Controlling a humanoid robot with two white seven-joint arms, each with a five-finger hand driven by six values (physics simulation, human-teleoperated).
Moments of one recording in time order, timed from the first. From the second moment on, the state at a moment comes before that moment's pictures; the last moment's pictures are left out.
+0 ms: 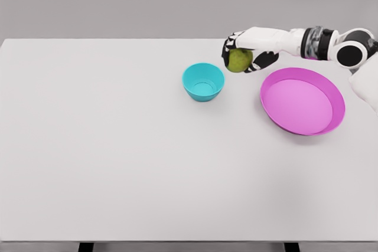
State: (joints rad) left arm 0.05 0.00 -0.39 -0.09 0.00 -0.02 0.02; right arm -0.98 -0.50 0.77 -1.00 0.26 -0.61 0.61
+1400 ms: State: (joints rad) left arm 0.05 0.00 -0.39 -0.09 0.00 -0.02 0.02; right arm -1.01 -0.40 0.77 -1.04 0.36 -0.61 0.61
